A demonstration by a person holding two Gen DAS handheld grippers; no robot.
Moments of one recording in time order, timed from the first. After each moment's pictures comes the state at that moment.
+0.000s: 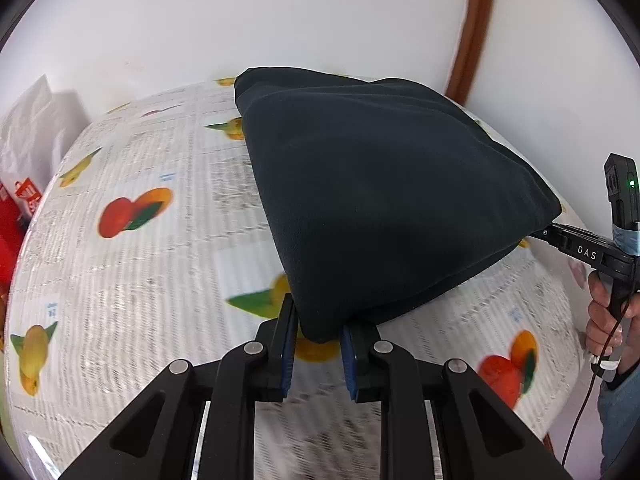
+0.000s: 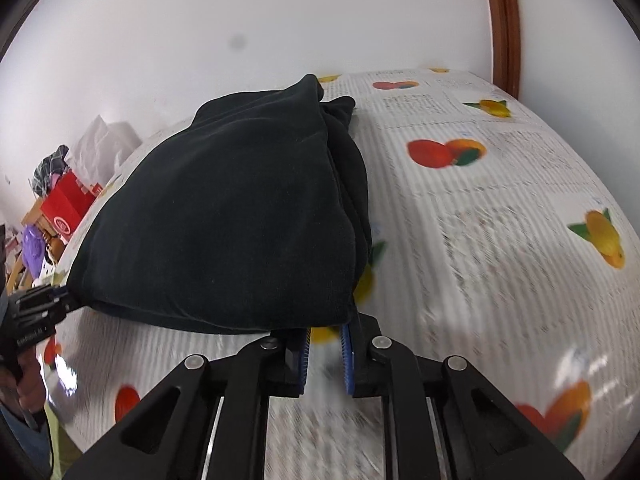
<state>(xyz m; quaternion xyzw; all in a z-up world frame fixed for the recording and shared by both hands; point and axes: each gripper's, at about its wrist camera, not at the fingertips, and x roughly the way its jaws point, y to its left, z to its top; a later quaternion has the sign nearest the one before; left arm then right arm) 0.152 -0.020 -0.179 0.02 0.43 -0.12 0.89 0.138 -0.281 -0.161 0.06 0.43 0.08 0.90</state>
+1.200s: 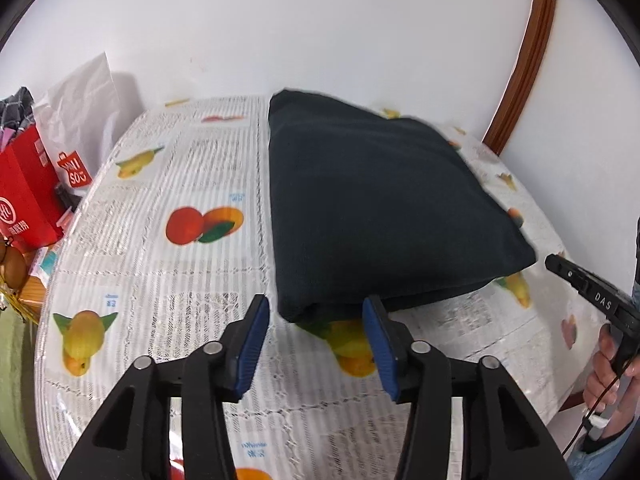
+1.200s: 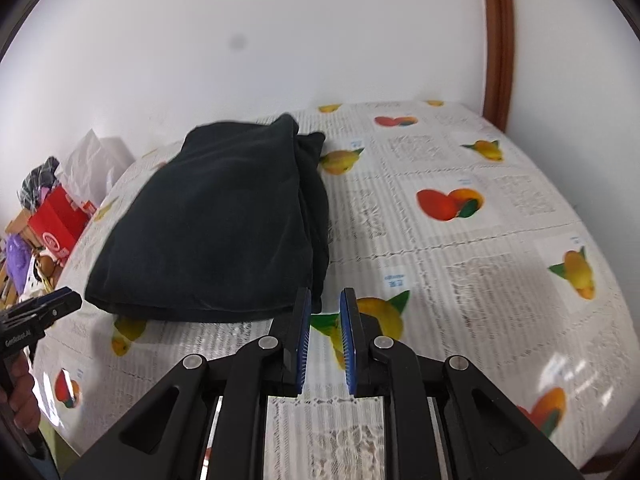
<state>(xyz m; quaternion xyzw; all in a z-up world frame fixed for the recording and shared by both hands) 0.148 0.013 -0.125 -0.05 0.42 -0.05 0.91 0.130 -0.248 -0.103 0.04 0.41 0.04 0.91</state>
